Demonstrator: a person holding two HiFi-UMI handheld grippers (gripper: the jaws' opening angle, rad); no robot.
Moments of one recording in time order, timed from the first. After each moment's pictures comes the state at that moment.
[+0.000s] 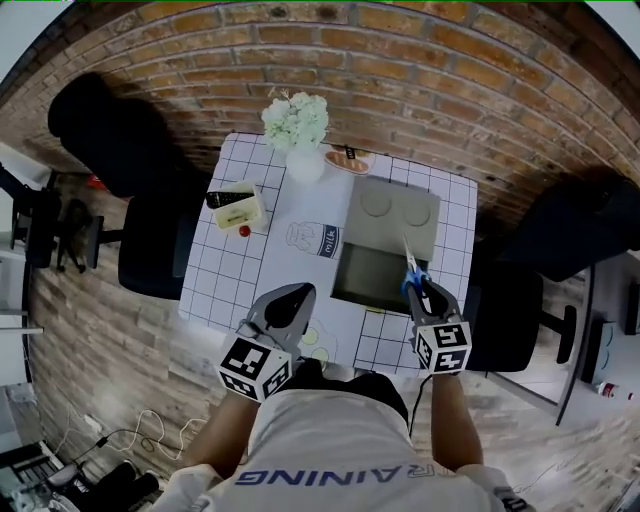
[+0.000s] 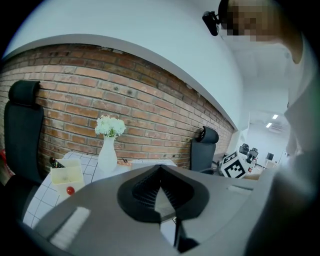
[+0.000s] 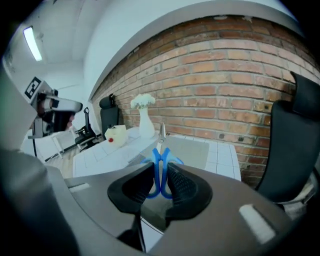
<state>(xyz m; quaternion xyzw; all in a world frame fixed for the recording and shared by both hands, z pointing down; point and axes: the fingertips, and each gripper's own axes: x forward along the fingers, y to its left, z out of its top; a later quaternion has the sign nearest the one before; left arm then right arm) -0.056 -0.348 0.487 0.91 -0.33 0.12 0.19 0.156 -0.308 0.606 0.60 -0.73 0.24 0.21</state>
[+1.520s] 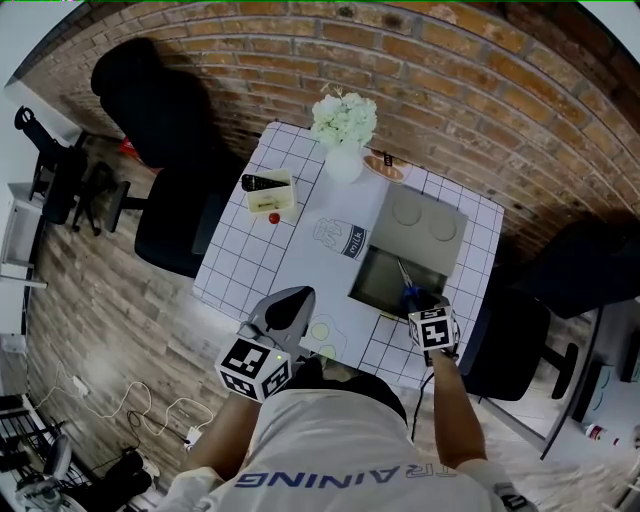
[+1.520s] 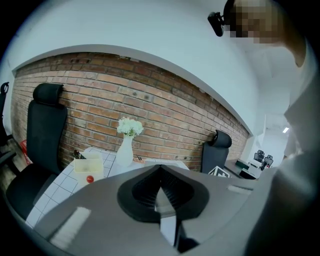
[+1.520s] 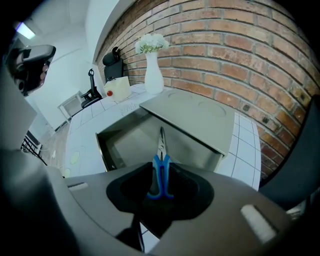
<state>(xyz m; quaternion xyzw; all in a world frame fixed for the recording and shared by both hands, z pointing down) -0.104 -0.333 0.489 0.88 -0.41 0.11 0.21 0.143 -0.313 0.722 0.51 -0.70 0.30 0.40</state>
